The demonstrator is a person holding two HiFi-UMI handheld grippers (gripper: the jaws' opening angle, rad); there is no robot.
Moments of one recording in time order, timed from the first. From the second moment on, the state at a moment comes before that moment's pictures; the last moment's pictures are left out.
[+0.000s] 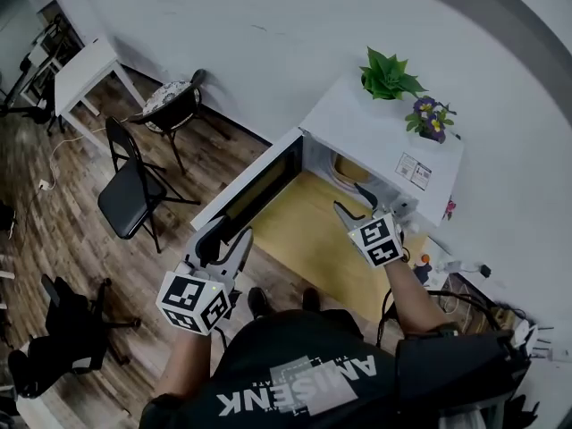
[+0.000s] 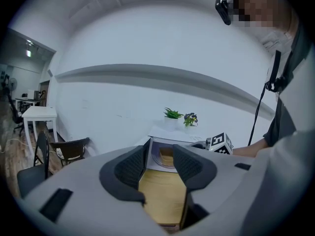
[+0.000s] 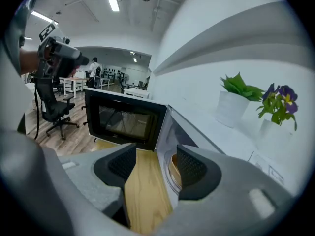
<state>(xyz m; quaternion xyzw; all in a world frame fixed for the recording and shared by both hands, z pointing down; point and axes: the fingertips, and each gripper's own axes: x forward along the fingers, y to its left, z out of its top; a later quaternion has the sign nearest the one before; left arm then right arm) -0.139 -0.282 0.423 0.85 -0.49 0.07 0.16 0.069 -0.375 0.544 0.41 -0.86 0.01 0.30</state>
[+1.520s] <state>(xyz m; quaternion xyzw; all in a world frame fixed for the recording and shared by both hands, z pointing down) -0.193 -0.225 0.429 0.74 -0.64 0.05 0.21 0.081 -0.490 0.692 0.38 -0.77 -0.05 0.52</state>
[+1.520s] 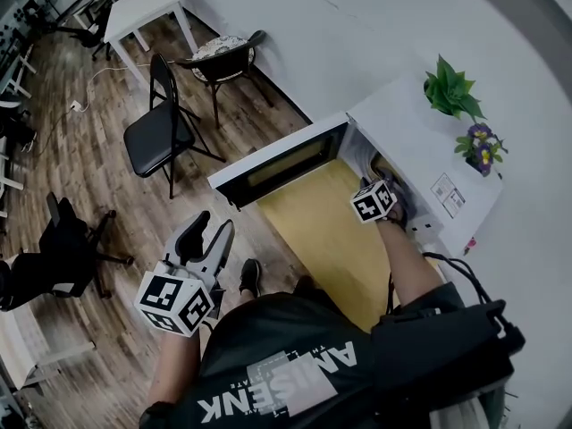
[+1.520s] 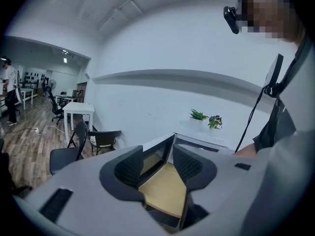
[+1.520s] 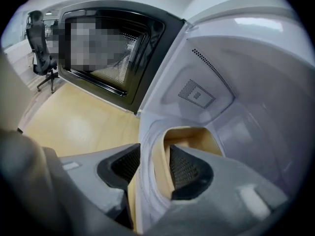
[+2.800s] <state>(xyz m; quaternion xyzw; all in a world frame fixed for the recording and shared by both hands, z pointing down) -0.175 -0.264 0.438 0.86 -0.47 0.07 0.19 0.028 -0.364 0.644 0.34 -0.83 0.07 0.44</state>
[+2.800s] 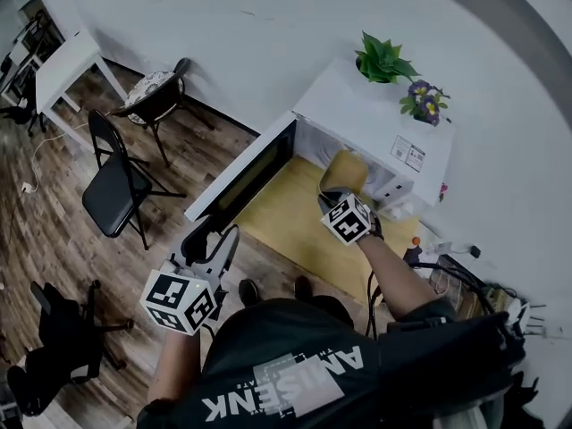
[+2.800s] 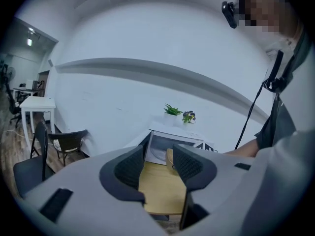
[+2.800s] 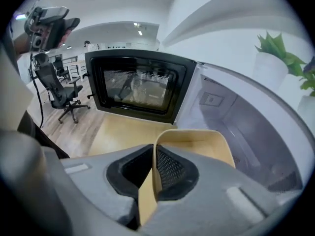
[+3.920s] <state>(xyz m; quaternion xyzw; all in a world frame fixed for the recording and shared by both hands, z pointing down) -0.099 -0.331 0.414 0.93 -0.32 0.07 0.14 0.025 -0.256 0.438 0.41 -0.85 0.06 0.32</state>
